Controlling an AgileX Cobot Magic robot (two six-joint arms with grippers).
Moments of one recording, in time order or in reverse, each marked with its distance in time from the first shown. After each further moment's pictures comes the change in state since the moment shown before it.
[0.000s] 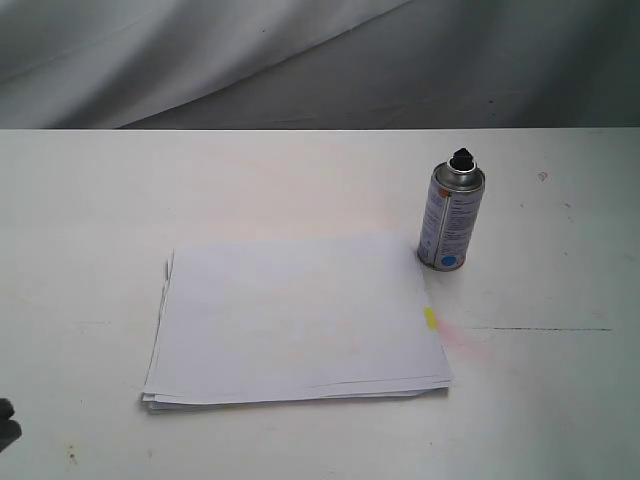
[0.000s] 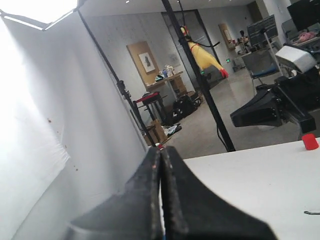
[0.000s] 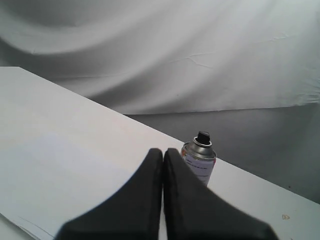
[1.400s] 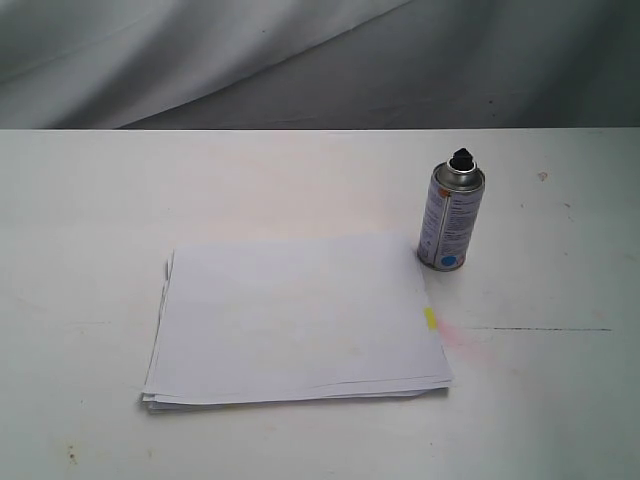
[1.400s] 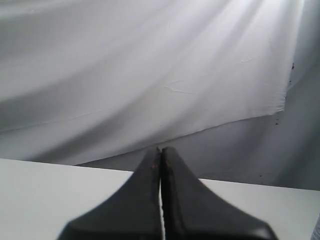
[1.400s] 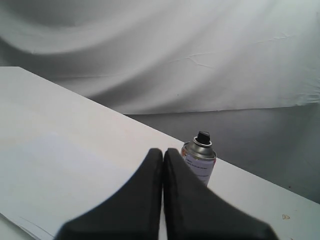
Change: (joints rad) left arm 0.000 -0.002 -0.075 0.390 0.936 -0.856; right arm 0.000 0.000 0.000 0.000 0.001 0.000
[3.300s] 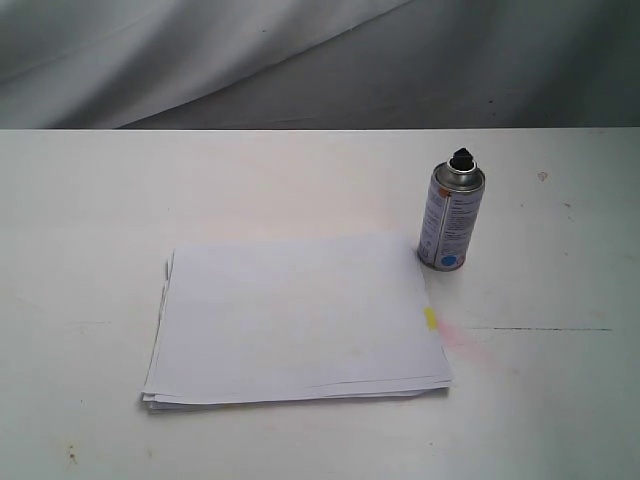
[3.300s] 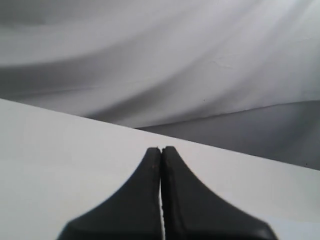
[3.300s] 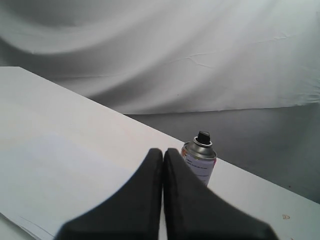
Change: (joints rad) left arm 0.000 -0.170 0.204 -1.692 0.219 1.673; right arm 0.000 0.000 0.000 0.000 0.002 0.000
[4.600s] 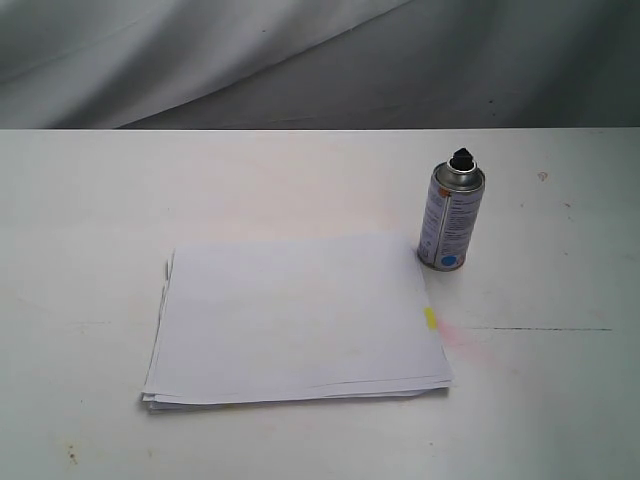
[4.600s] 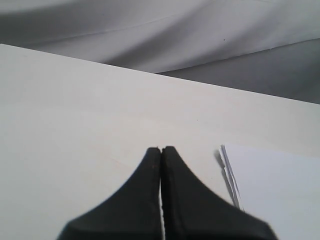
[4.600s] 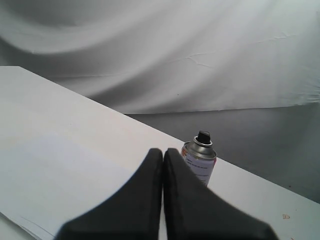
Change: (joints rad) left arm 0.000 -0.002 0.000 0.000 0.207 0.058; right arm 0.000 0.000 0.000 0.000 0.000 0.000
